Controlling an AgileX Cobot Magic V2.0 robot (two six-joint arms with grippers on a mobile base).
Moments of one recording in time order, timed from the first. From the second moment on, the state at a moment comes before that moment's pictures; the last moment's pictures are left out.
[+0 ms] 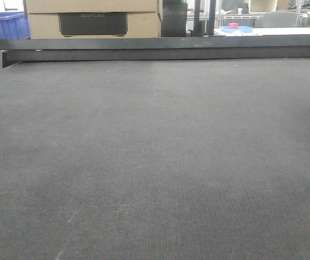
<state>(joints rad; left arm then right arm) 0.19 1.91 -1.66 -0.07 1.19 0.26 -0.02 1.33 -1.12 0.15 0.94 -0.12</state>
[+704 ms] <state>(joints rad) 0.19 1.97 -1.66 -0.07 1.13 0.22 -0.02 1.33 -1.12 0.15 0.95 -0.12</state>
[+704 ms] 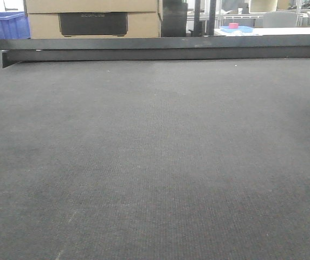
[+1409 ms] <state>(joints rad) 0.15 1.75 -1.66 -0.08 1.22 0.21 -0.02 1.25 -1.12 0.15 0.92 -0.12</state>
